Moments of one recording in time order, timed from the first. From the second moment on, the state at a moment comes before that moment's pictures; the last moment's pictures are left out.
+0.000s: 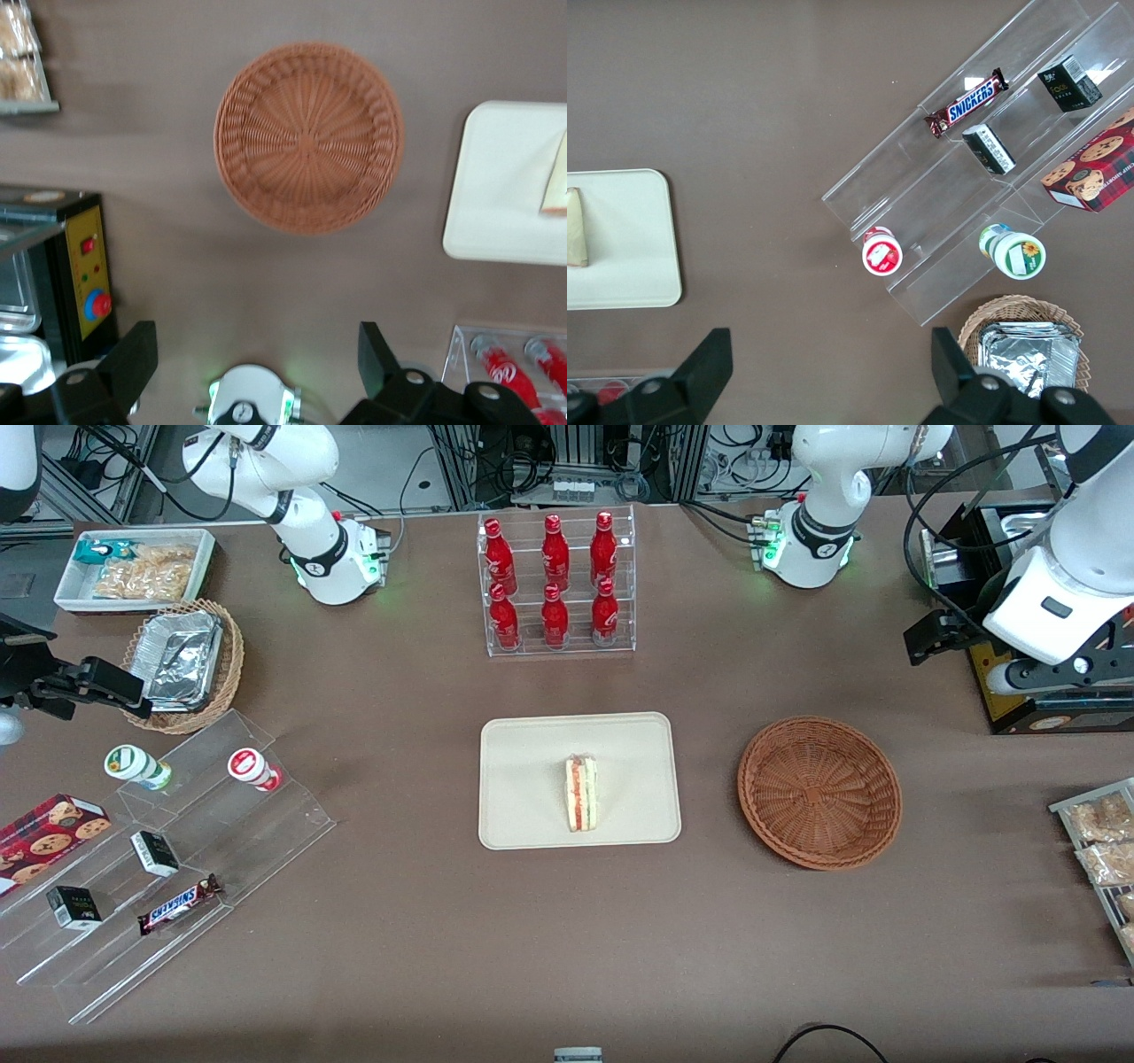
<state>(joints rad) 0.06 0.04 -0.23 -1.46 0.06 1.31 -0.24</state>
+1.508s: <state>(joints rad) 0.06 -0.03 -0.20 -1.57 0.05 1.32 -0.24</state>
